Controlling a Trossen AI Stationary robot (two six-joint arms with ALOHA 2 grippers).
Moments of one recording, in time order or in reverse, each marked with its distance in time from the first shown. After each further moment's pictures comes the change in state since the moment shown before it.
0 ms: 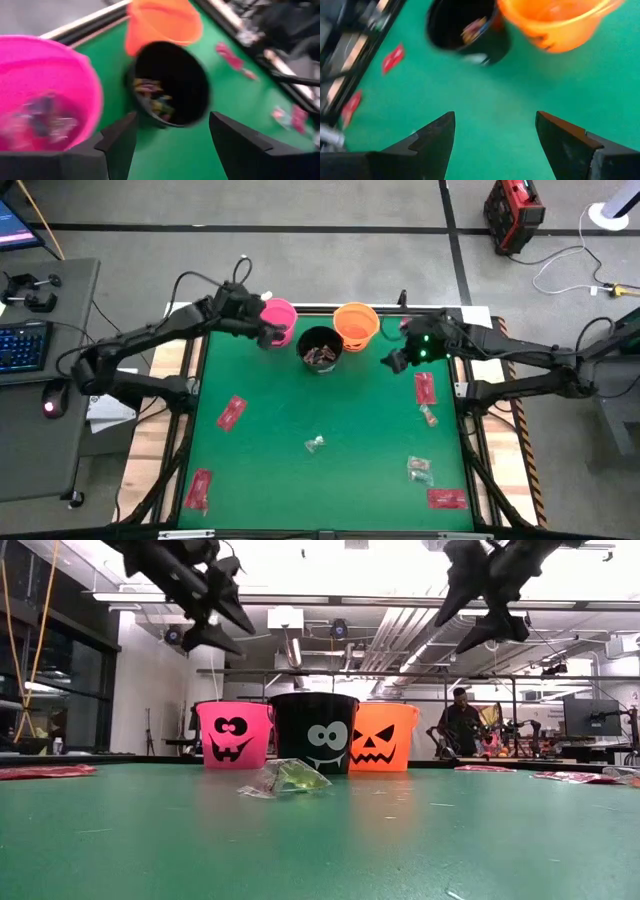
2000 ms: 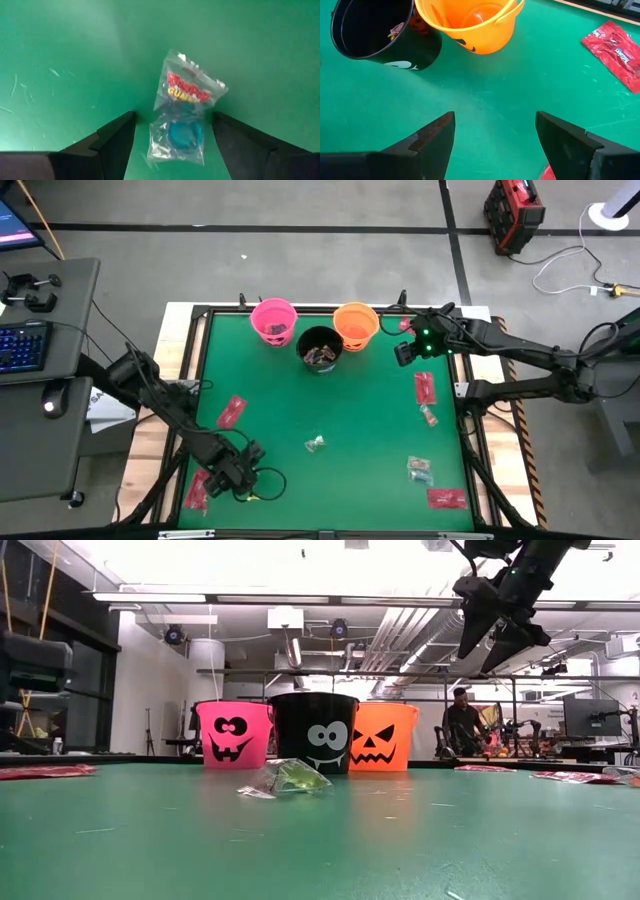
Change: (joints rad) left arm -1.365 0.468 -0.099 -0.113 -0.235 0.394; right arm -0.116 -0.001 0.000 -0.171 0.150 -0.086
